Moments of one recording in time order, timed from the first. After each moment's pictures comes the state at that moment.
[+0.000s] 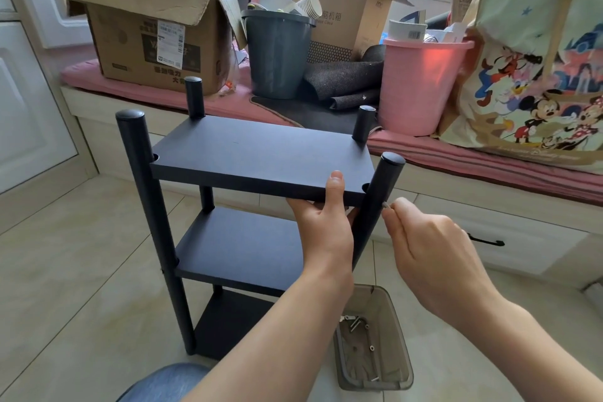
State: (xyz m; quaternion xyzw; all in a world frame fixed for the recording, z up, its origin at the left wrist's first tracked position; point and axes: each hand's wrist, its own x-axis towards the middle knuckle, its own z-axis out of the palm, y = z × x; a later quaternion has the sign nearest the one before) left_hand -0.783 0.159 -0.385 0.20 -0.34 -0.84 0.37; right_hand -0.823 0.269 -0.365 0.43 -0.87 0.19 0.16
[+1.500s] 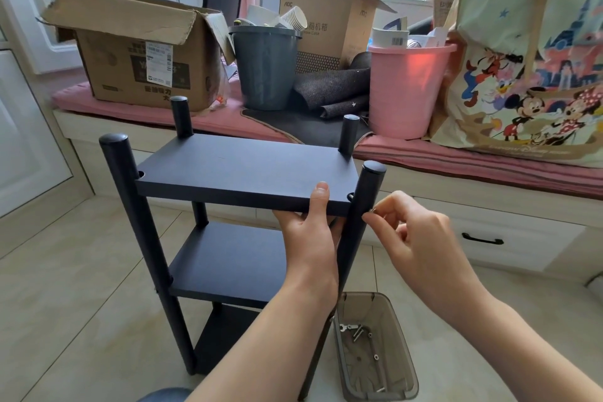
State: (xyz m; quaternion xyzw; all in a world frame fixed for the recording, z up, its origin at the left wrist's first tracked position) left_hand -0.778 0.156 -0.382 0.17 -0.31 -0.86 0.36; right_hand -0.840 0.268 -0.372 0.41 -0.82 0.39 0.11
